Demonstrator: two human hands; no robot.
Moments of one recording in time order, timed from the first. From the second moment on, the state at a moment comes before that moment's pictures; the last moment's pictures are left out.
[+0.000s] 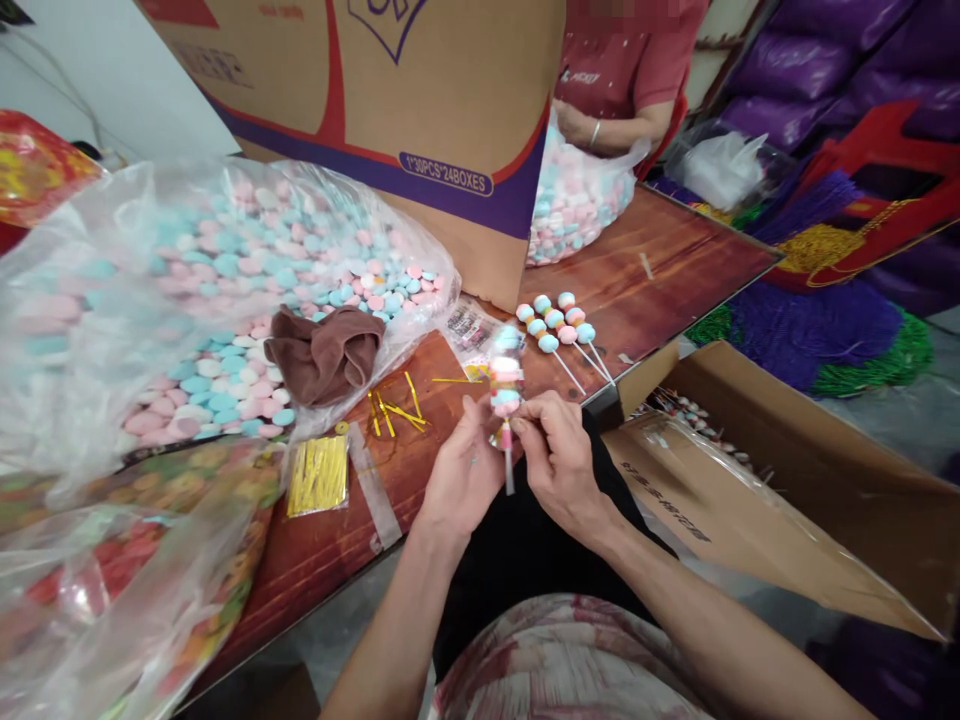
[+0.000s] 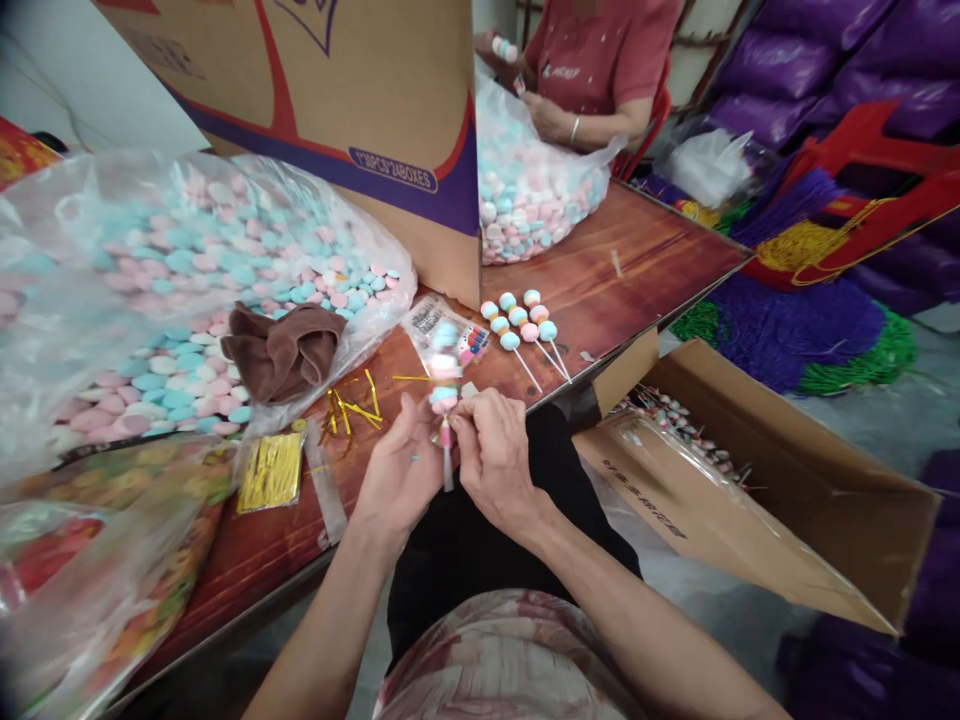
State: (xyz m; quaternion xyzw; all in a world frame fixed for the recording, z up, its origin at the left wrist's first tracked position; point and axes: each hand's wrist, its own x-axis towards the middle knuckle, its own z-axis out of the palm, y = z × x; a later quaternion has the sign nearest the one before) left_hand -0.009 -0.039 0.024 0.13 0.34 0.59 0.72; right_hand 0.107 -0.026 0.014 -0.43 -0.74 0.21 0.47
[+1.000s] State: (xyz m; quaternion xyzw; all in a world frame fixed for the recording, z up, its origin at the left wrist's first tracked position) left_hand -0.033 0.096 -0.017 0.56 0.77 0.27 0.17; right_hand 0.244 0.009 -0.014 -0.50 -0.21 0.52 0.66
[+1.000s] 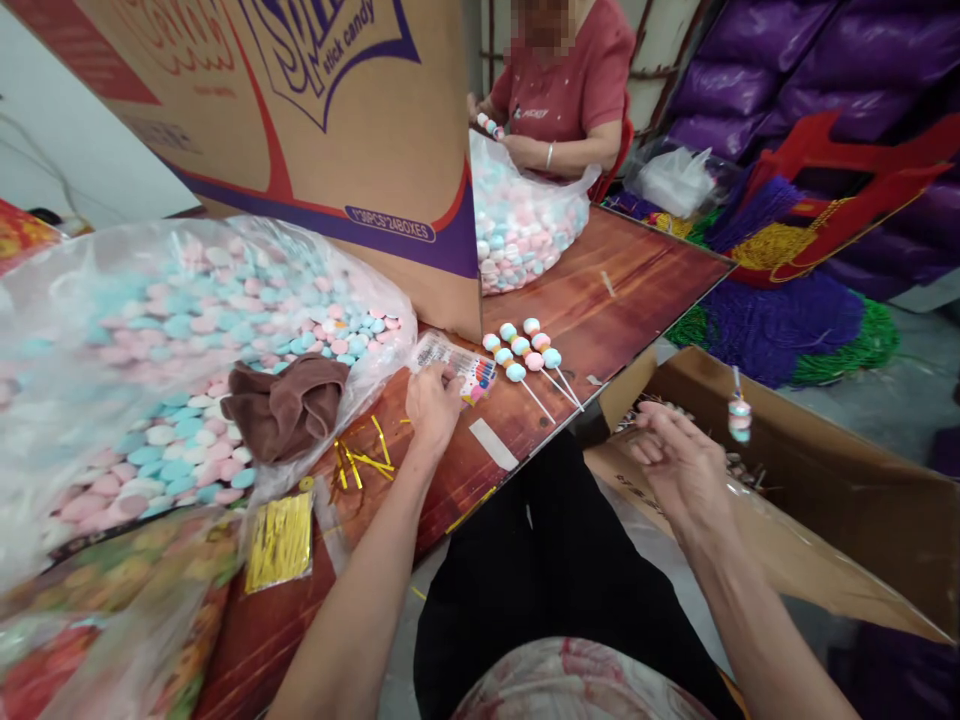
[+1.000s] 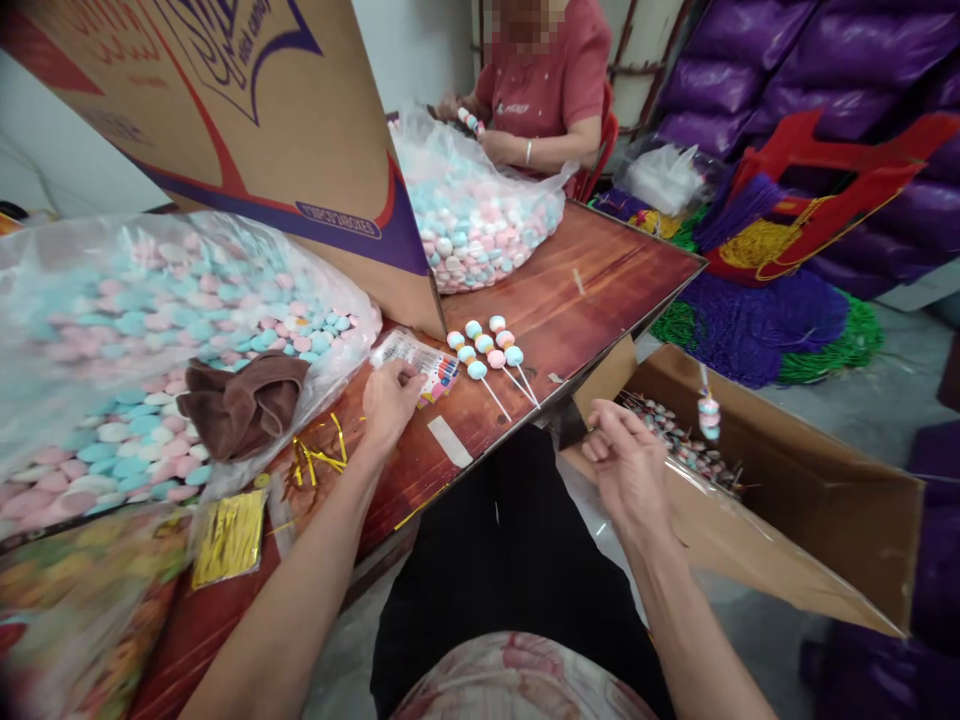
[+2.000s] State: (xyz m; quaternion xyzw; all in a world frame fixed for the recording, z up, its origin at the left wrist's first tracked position) left_hand -0.048 0.088 -0.022 0.57 0.71 0.39 0.15; right_hand 0.121 -0.021 -0.008 -0.48 -0.50 0.56 0.46
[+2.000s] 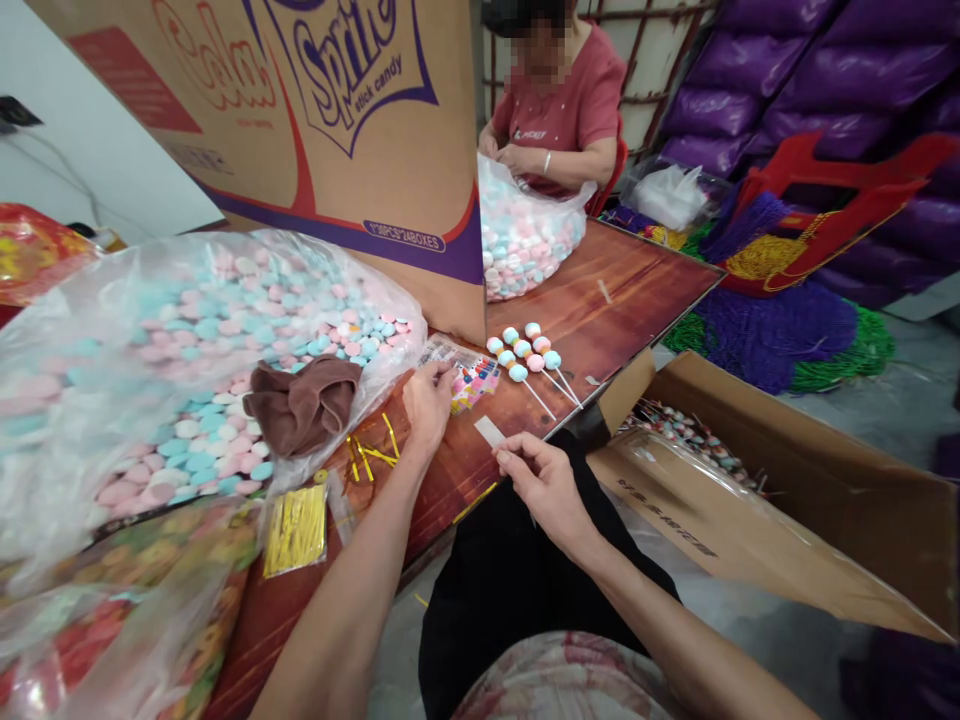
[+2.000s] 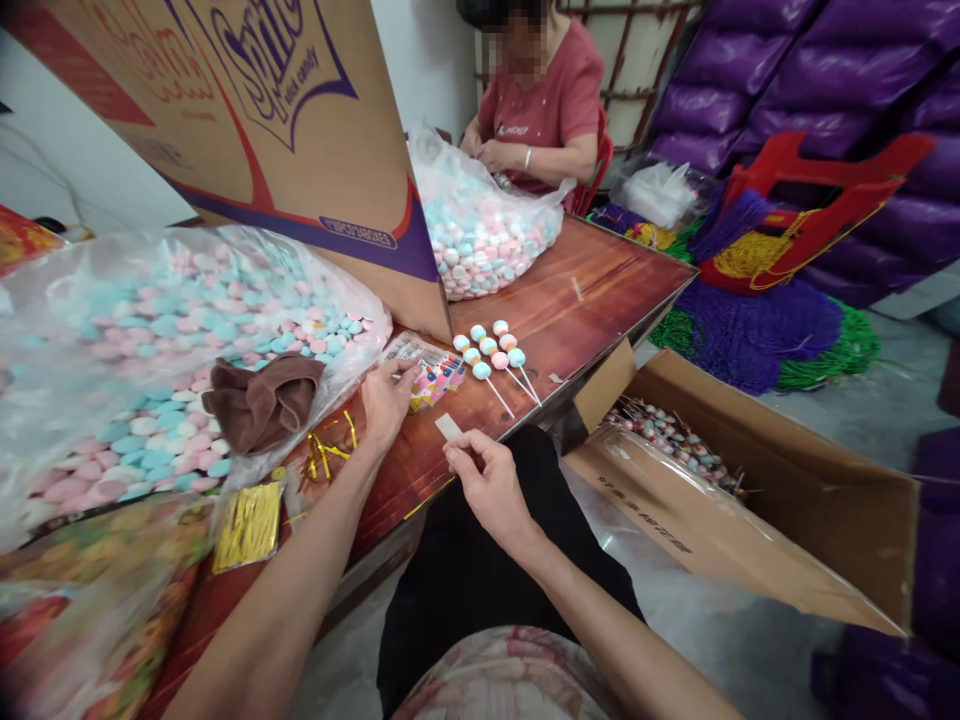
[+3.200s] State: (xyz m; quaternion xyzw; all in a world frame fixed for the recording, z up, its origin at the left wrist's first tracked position) left_hand 0.014 -0.019 -0.005 0.15 0.49 0.71 0.48; right_hand 0.103 -0.010 -0.003 -0.45 -0.46 0.59 0.49
